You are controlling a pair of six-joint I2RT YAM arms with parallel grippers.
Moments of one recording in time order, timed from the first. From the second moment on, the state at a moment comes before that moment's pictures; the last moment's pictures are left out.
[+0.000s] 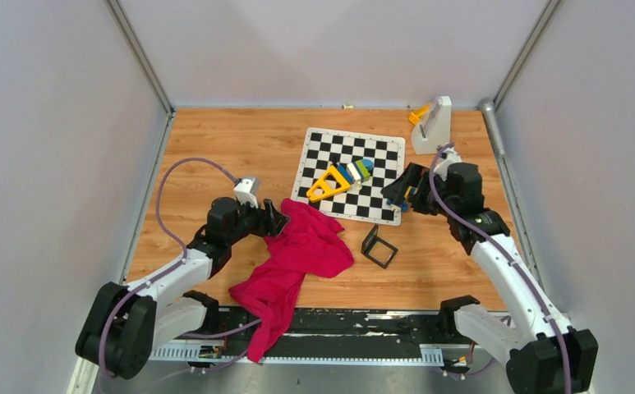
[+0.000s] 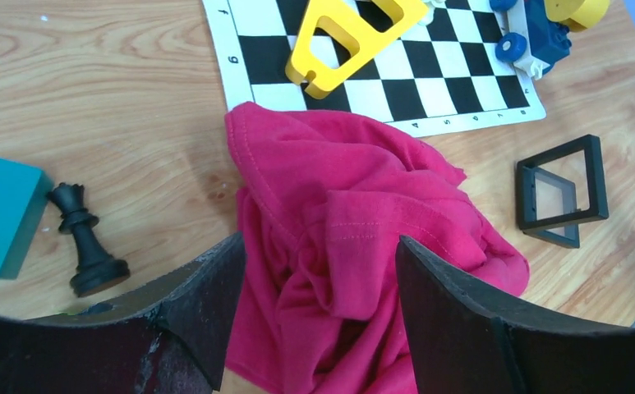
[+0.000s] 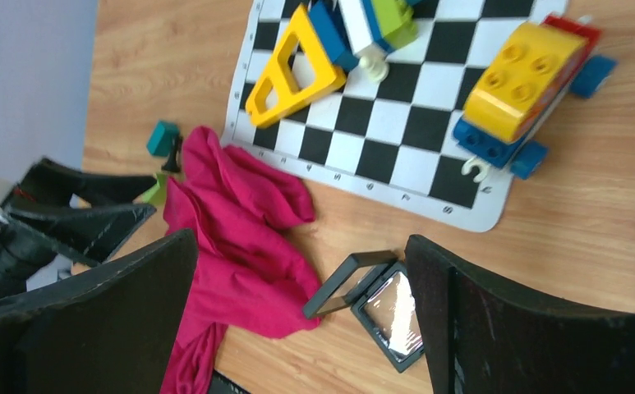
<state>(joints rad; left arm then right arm) -0.37 1.04 0.32 0.33 0.27 -0.36 0.17 0.93 0.78 -0.34 -0.32 0.55</state>
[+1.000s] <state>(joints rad) -0.41 0.90 0.59 0.15 0.38 -0.41 0.61 1.31 0.85 -0.60 0.16 1.04</state>
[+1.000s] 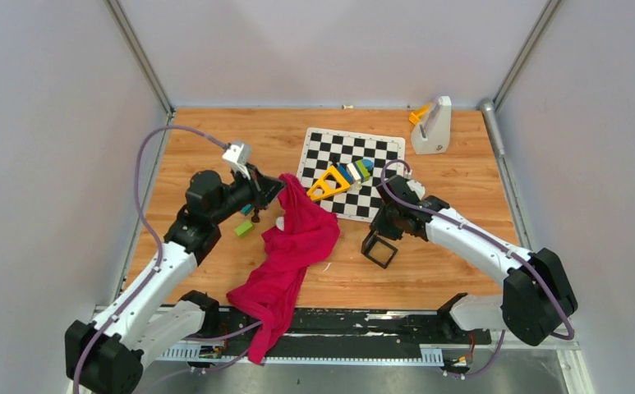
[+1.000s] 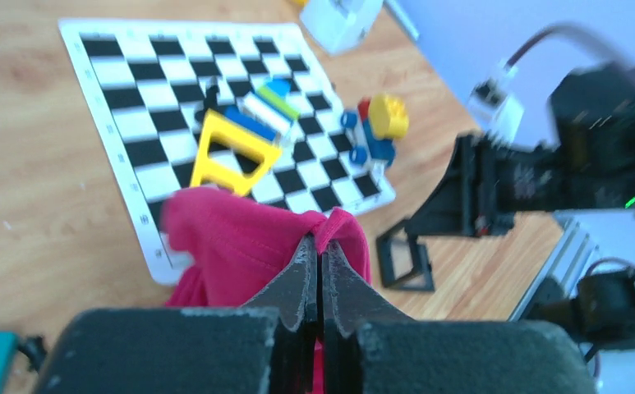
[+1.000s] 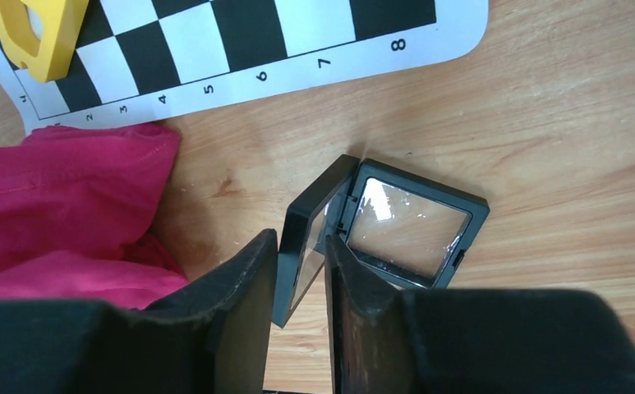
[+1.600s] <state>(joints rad) -0.41 1.16 1.68 -0.55 0.22 -0.25 0.46 1.16 0.86 -0.65 0.19 0.97</state>
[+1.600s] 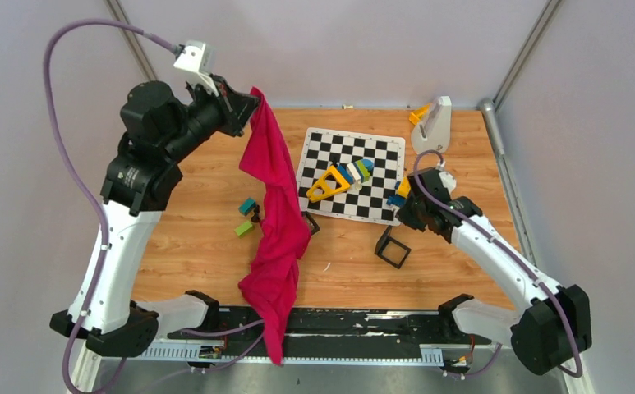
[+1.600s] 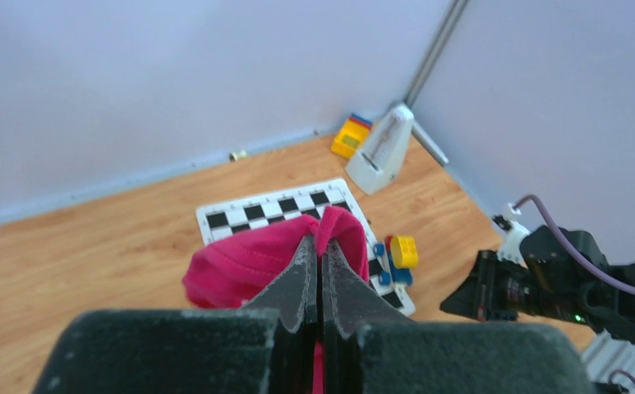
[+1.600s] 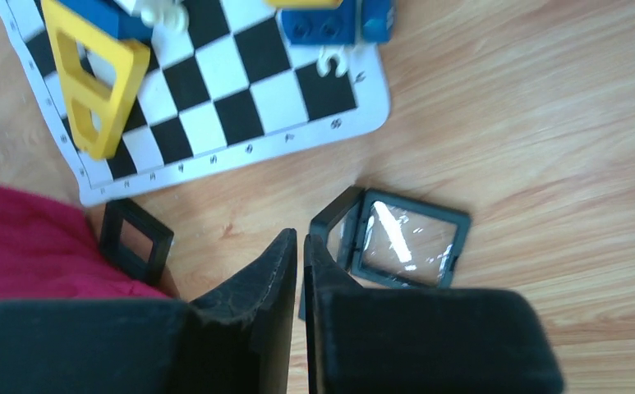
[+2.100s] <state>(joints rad) -0.39 1.30 2.09 -0.75 0.07 -0.11 0.41 1.13 0.86 -0.64 0.07 0.86</state>
